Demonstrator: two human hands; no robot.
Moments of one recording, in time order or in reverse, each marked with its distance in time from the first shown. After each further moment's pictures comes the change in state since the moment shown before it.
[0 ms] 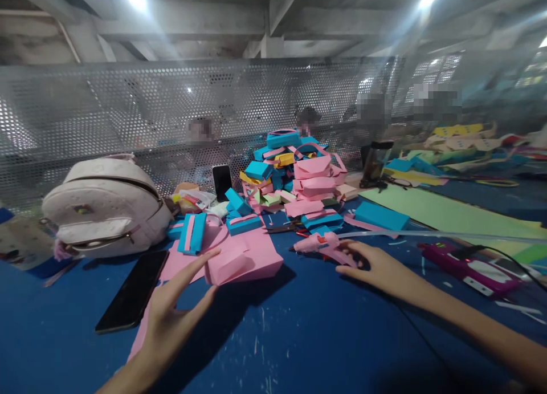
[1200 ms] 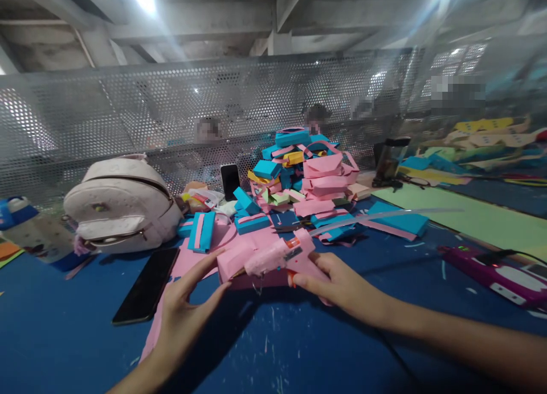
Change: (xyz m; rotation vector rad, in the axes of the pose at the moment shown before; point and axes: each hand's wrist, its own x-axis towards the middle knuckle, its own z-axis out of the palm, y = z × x) left_hand -0.006 -0.003 0.005 -0.135 0.058 -0.215; right_hand -0.004 -0.132 0.034 0.641 -0.267 -0.075
